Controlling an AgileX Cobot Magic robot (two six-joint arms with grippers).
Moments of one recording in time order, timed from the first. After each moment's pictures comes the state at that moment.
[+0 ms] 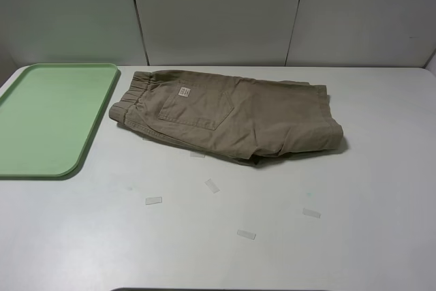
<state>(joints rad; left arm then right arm) -0.29 -0.01 -0.49 0.08 1.06 -0.10 0.18 0.98 -0.96 -0.85 0.17 0.67</state>
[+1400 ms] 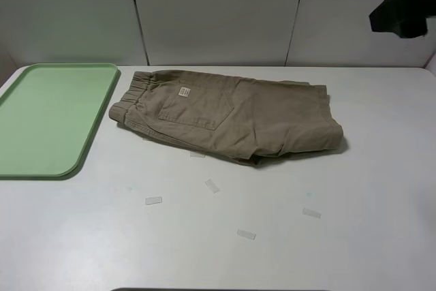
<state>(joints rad) -0.29 -0.01 -0.49 0.08 1.06 -0.10 0.44 1.04 -0.96 -0.42 0.70 0.29</state>
